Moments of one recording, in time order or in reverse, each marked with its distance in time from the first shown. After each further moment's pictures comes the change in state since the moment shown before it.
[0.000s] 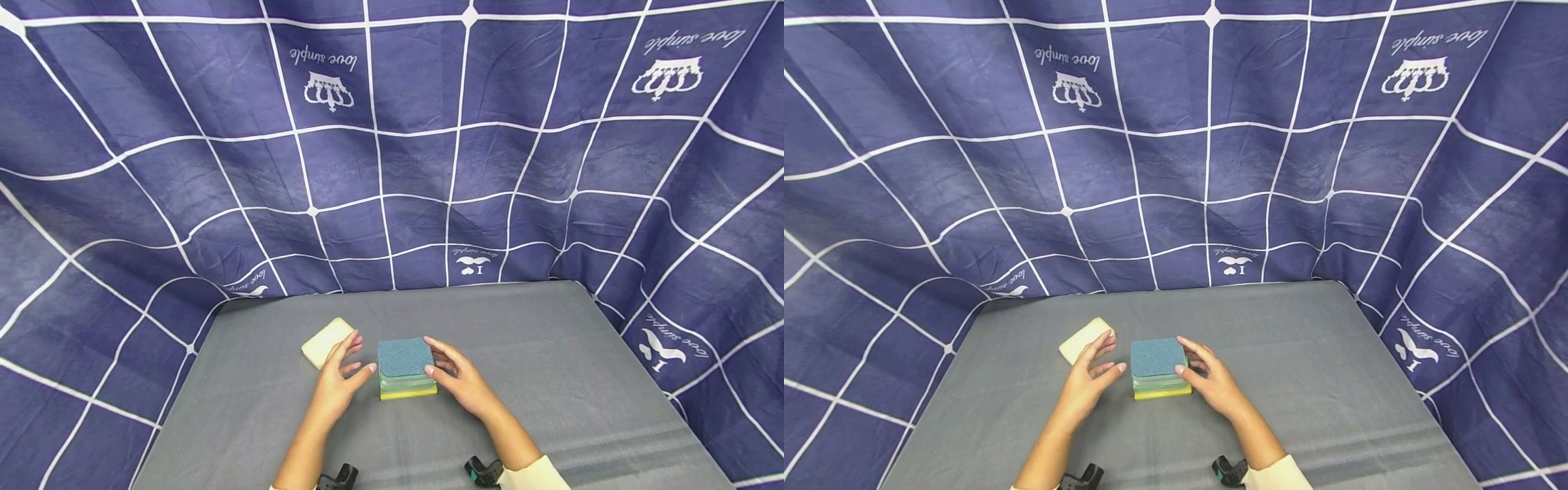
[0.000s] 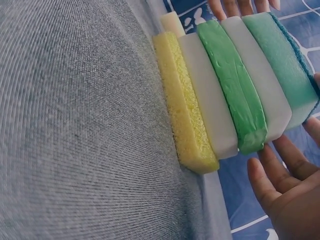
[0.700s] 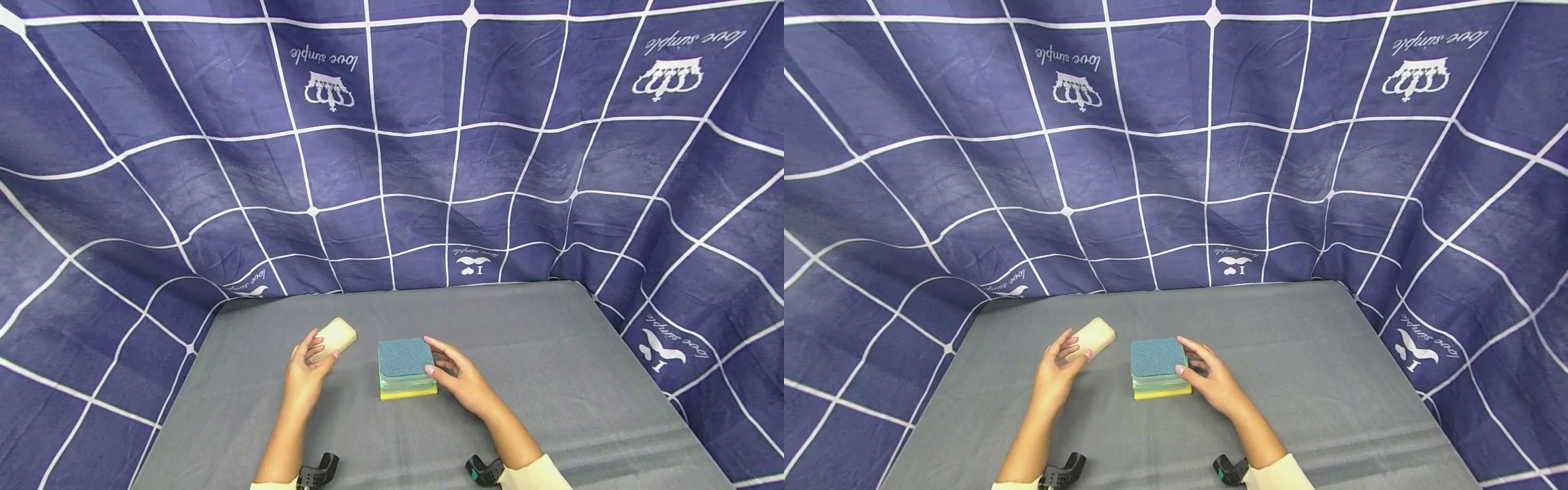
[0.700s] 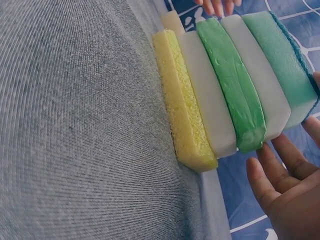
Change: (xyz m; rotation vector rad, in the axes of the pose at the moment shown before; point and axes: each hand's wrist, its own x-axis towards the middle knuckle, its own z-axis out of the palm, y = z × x) left_hand 0.016 -0.021 -0.044 0.071 0.249 -0.138; right_hand 0.001 -0.003 -0.001 -0.007 -0.010 0.021
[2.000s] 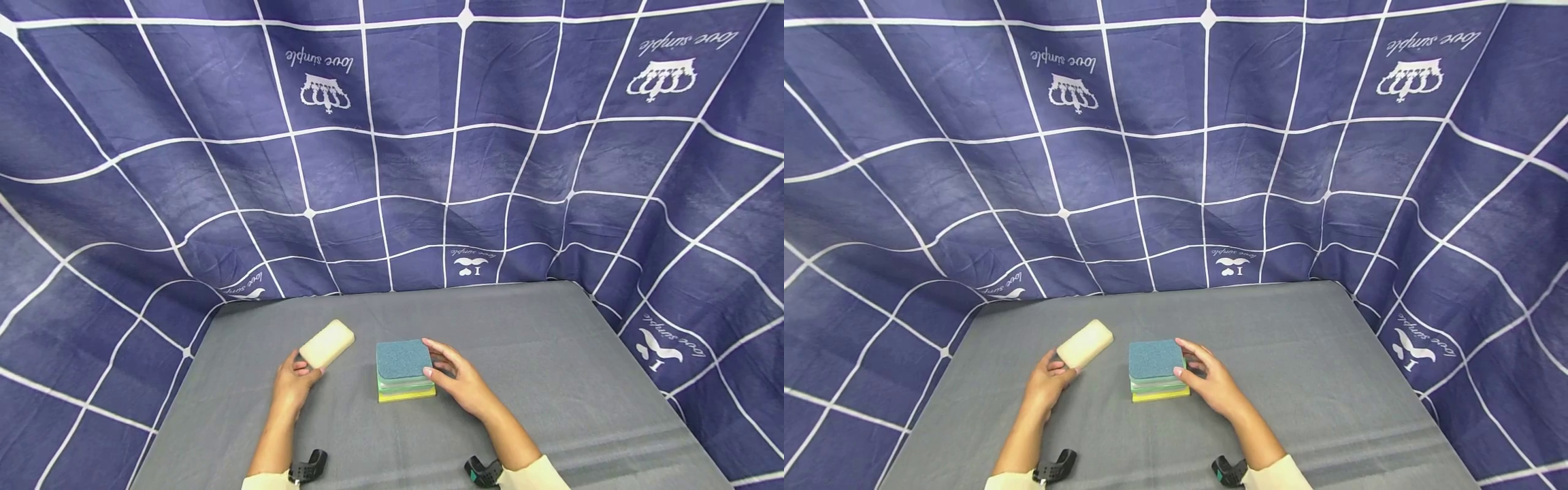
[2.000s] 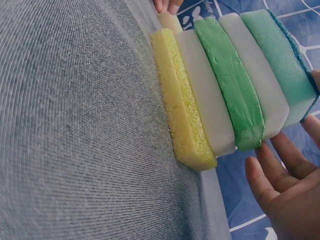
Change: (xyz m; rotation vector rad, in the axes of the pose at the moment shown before) left_hand 0.016 -0.040 -0.018 0.209 -0.024 -0.204; right_hand 0.000 0.006 -0.001 0.004 -0.006 0.015
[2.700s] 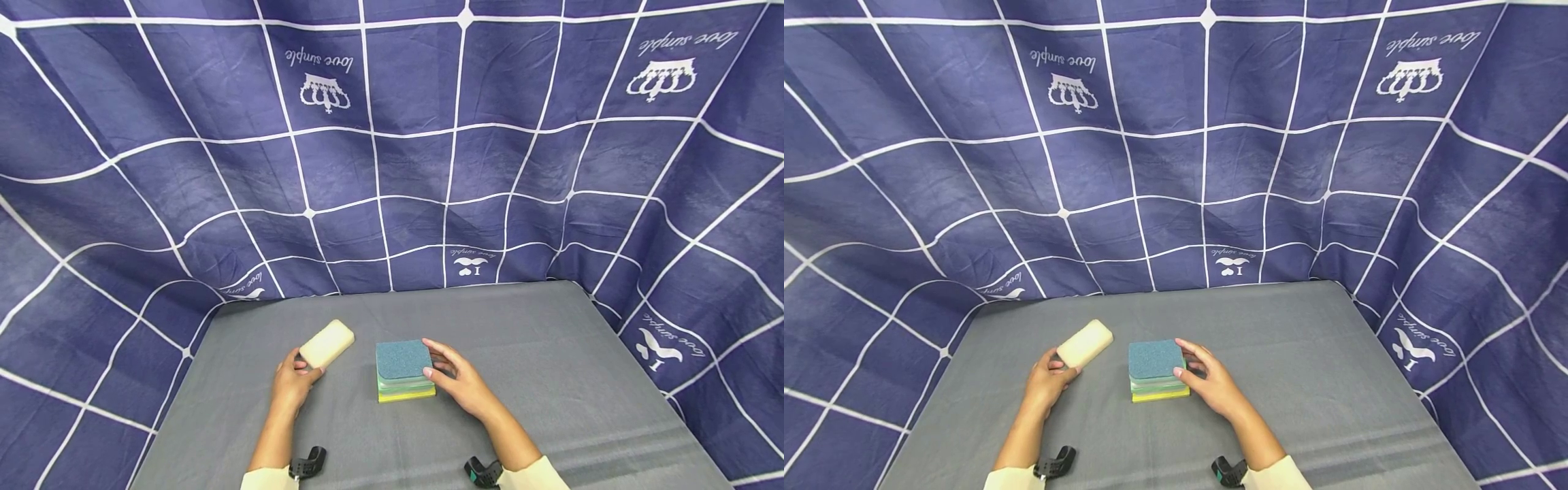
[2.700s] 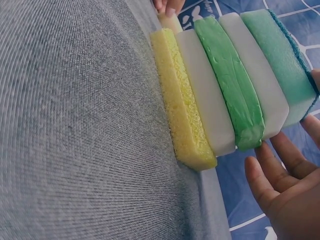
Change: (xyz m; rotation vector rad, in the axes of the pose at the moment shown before) left_hand 0.008 -0.004 0.000 0.092 0.004 0.012; right_hand -0.001 0.001 0.001 -0.004 0.002 -0.015
